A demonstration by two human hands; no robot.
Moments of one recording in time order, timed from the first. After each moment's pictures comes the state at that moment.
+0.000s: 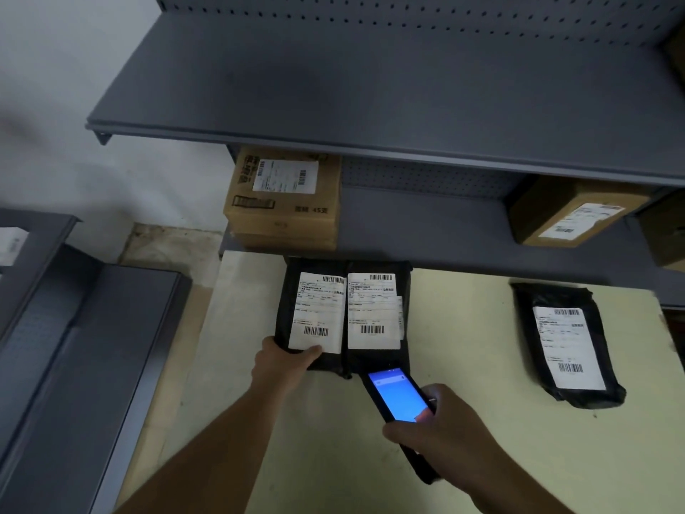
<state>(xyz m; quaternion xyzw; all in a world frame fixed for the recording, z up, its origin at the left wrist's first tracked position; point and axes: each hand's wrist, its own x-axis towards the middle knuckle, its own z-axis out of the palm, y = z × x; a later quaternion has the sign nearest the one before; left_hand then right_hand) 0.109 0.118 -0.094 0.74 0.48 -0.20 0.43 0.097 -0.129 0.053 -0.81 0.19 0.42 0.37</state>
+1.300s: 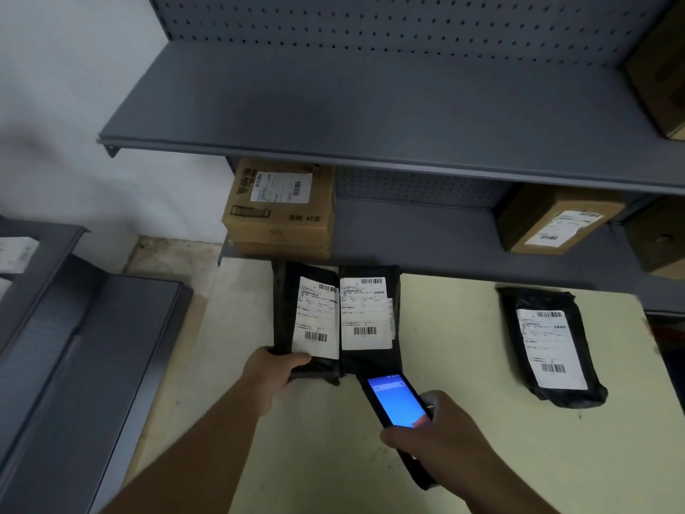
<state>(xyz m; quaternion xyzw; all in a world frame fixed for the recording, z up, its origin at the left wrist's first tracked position) 0.098 0.116 -0.079 0.64 0.49 -0.19 0.56 0.085 -0.151 0.064 -0.82 0.17 0.43 0.35</state>
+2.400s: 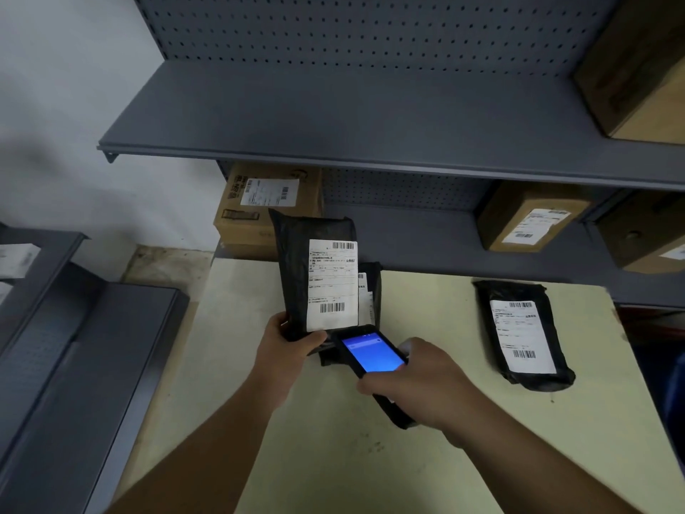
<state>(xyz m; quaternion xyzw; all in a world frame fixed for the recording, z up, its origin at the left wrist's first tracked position) 0.092 0.057 -0.040 0.64 0.36 -0.05 0.68 0.105 -0.162 0.104 -0.84 0.12 0.38 0.38</state>
